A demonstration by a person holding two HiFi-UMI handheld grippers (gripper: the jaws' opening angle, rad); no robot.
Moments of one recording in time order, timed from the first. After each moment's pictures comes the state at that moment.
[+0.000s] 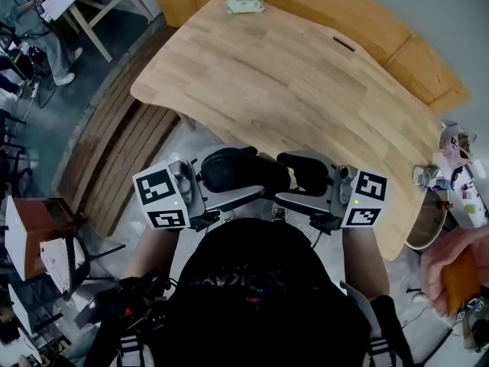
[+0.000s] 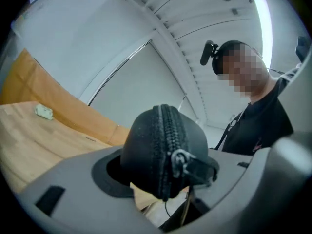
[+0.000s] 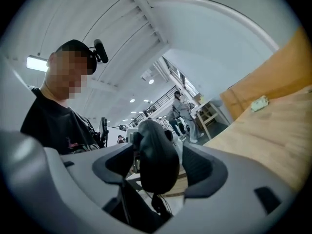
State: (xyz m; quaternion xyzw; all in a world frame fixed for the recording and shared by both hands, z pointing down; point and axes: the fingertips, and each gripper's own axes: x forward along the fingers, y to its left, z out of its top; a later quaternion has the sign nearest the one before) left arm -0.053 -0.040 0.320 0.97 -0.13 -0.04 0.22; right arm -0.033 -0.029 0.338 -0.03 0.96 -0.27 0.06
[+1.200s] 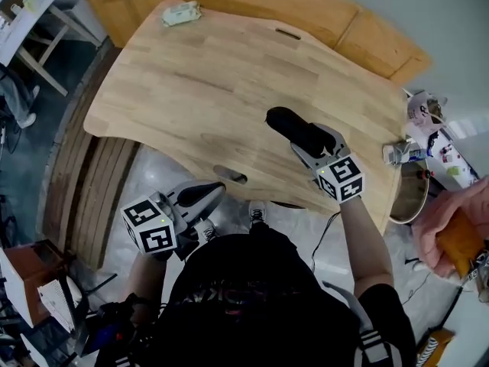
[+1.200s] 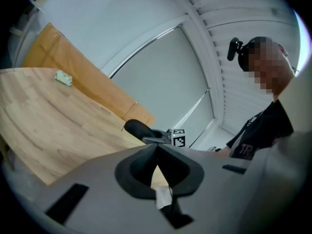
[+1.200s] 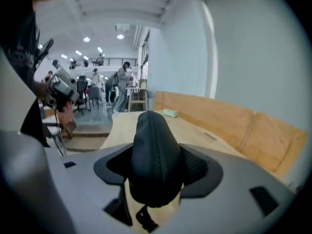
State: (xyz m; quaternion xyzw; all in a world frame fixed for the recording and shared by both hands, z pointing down) left arm -0.021 -0.047 0.407 0.92 -0.18 0.05 0.36; right arm 0.169 -0.152 0.495 -0.43 0.87 -0.09 -0.23
